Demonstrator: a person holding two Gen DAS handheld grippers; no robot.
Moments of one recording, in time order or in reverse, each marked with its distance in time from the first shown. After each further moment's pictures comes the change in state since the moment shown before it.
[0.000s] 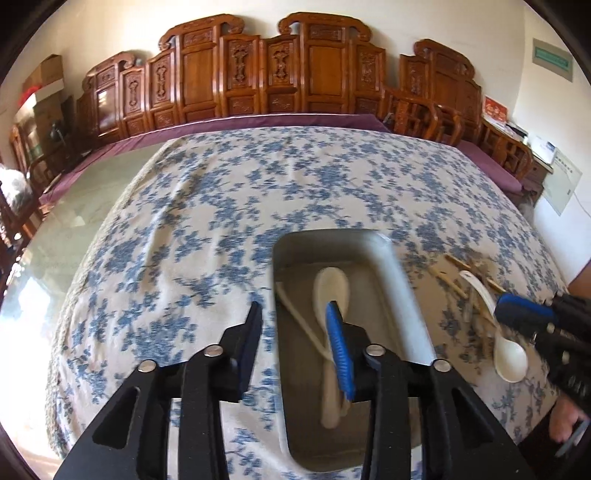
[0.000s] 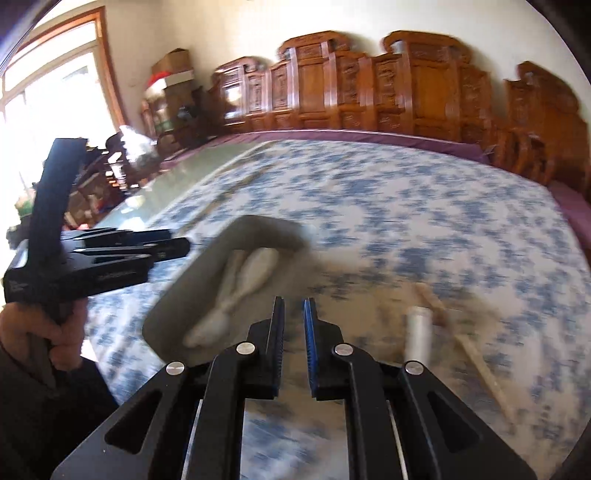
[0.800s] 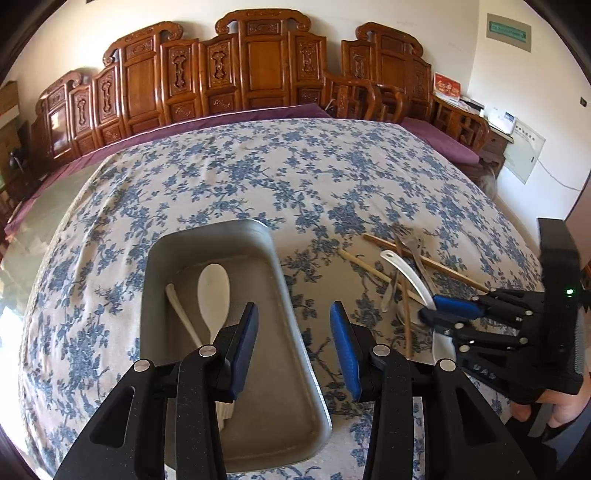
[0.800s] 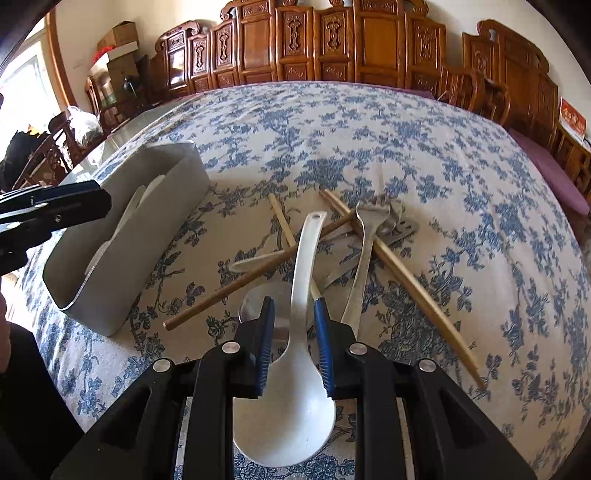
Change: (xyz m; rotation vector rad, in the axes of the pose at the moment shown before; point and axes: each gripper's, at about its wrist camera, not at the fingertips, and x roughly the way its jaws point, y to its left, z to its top) left arm 0.008 -0.084 -0.010 0.112 0.013 -0.123; right arm 0.037 -0.069 -0.057 0.079 0.174 -0.149
